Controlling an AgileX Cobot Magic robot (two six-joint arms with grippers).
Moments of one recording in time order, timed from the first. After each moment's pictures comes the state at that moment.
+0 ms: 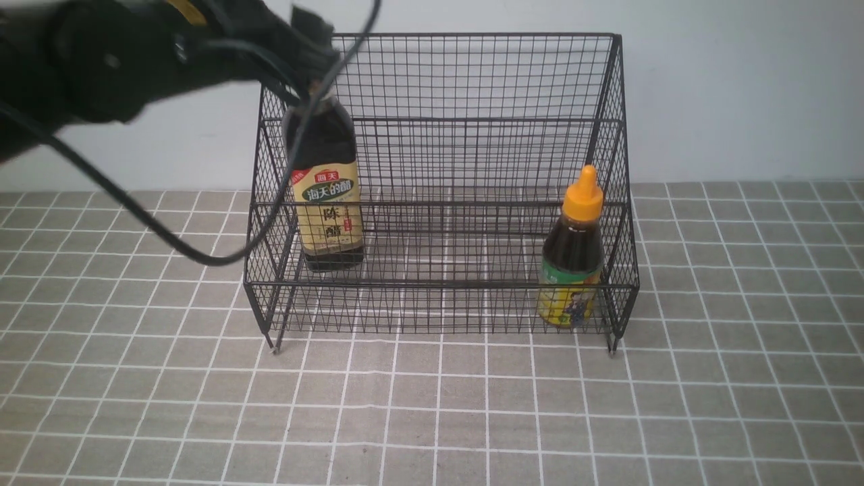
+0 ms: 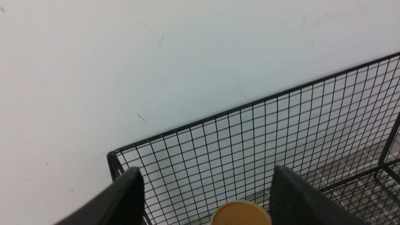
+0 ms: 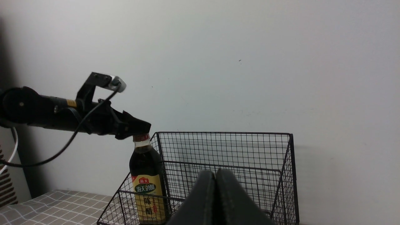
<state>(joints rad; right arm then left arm) 0.44 -0.02 -0.49 0.01 0.49 0.17 -0.28 1.53 -1.31 -0.19 0.13 0.32</state>
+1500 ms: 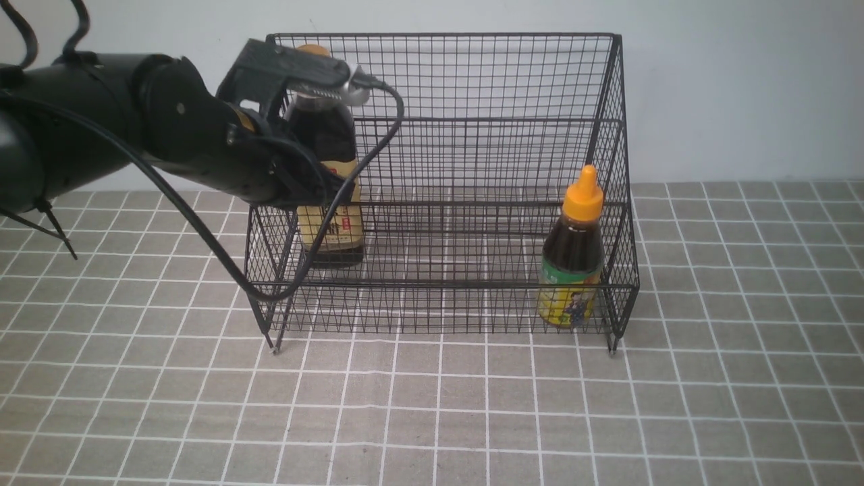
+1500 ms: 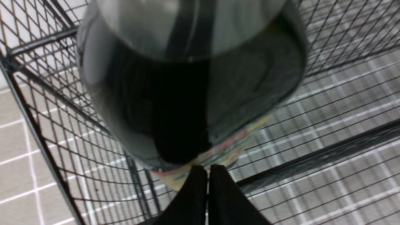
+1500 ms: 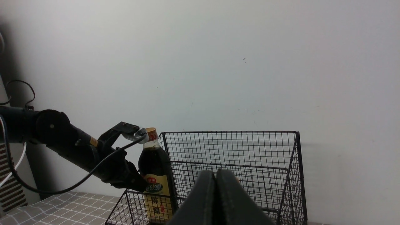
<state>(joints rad) 0.44 -0.02 -0.49 0.04 0.50 0.17 -0.28 1.71 -1.30 -0.09 0.49 0.17</state>
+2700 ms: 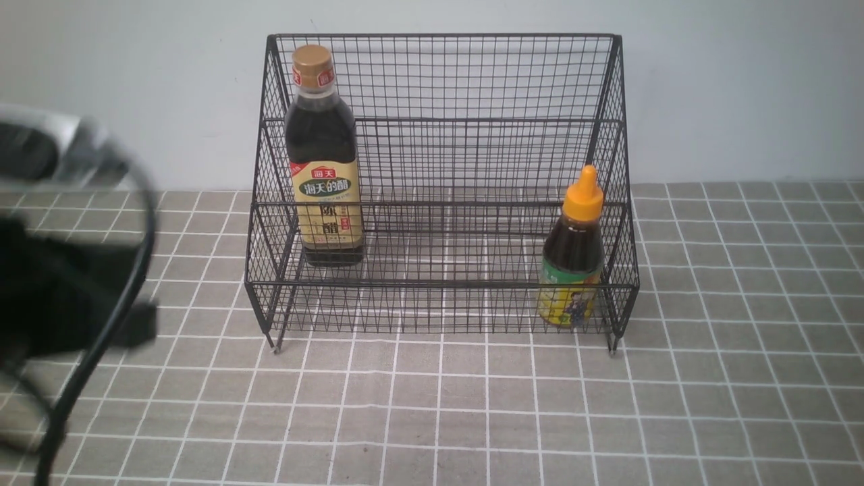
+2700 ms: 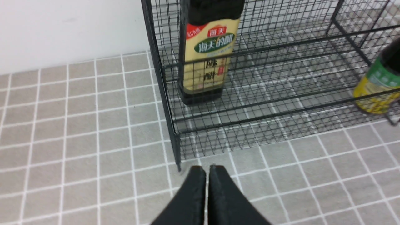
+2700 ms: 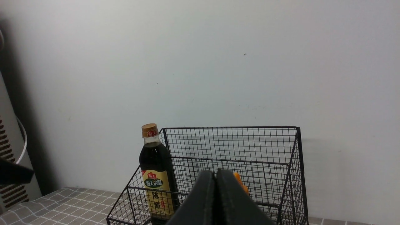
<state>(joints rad) 0.44 -0.02 -0.49 0.04 0.51 0.17 -0.28 0.75 -0.70 -0.05 0.54 -0.03</state>
